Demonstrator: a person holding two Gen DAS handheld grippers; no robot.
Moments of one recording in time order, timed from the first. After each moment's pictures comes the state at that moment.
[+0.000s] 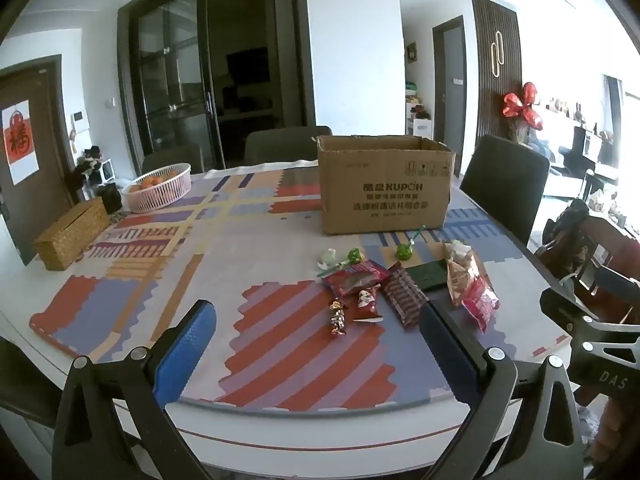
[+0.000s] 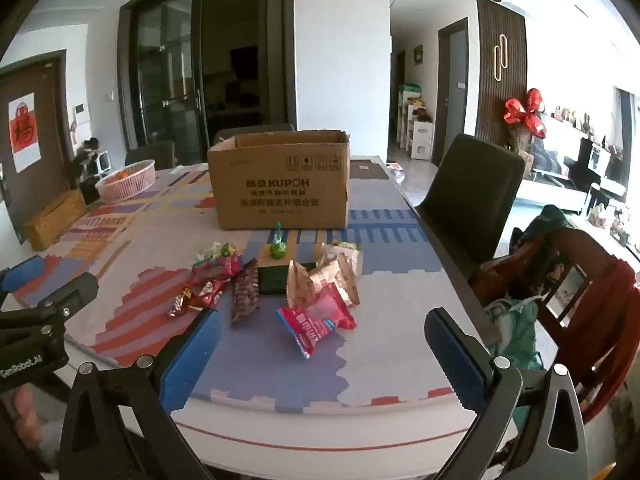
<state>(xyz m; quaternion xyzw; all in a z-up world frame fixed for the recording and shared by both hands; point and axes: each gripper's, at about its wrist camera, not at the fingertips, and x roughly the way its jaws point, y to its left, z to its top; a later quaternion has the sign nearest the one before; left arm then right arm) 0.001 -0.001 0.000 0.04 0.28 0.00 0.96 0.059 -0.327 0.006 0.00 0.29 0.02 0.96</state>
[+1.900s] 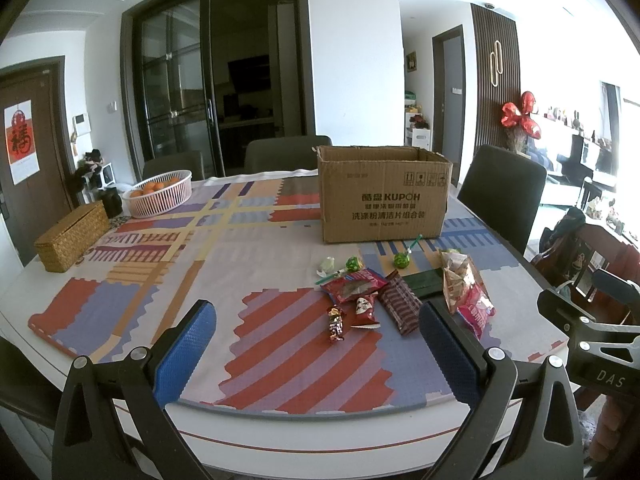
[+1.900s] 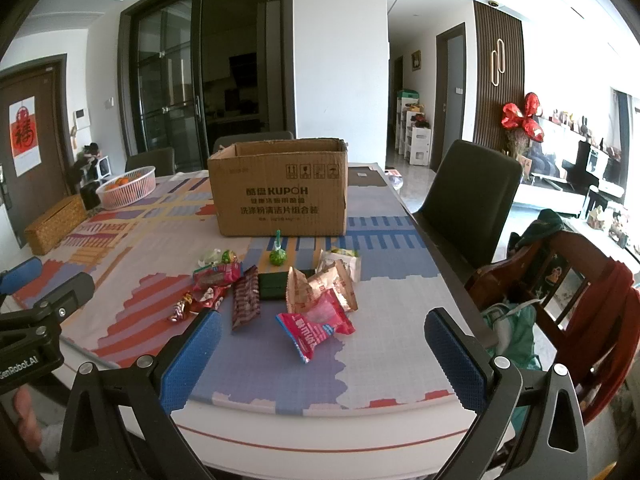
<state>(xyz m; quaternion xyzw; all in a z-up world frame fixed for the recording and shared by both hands) -0.006 0.001 0.008 0.02 0.26 -0.01 0.96 0.055 -0.328 0.008 0.00 0.28 0.02 0.96</state>
